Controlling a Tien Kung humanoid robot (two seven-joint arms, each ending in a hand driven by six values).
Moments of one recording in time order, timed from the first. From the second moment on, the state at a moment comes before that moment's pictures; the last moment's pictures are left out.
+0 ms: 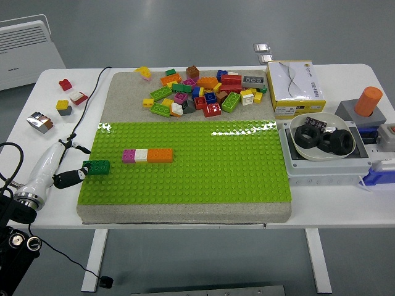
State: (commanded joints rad) left arm -0.08 0.32 -1.26 -1.38 1.88 0.15 0.09; right arm 0.06 -0.05 1.77 0.18 -1.87 -0.02 -0.15
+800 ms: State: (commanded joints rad) left arm -0.12 0.37 -1.21 -1.32 1.81 0.15 0.07; right arm 0.06 -0.05 1.76 0.18 -1.86 -0.02 -0.15
